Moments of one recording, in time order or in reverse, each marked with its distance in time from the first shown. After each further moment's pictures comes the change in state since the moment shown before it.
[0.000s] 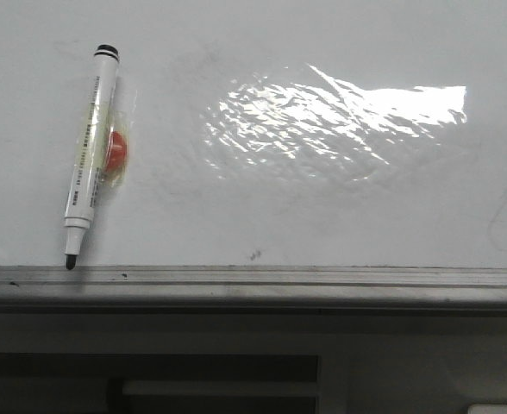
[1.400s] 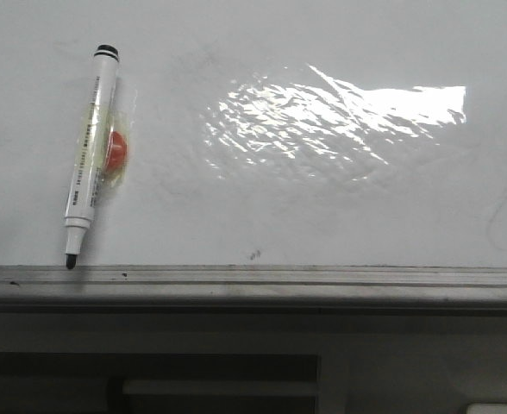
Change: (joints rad) left arm -0.570 0.659 -0.235 -0.074 -0.207 0.203; right arm 0.000 0.207 -0.151 0.063 0.220 0.012
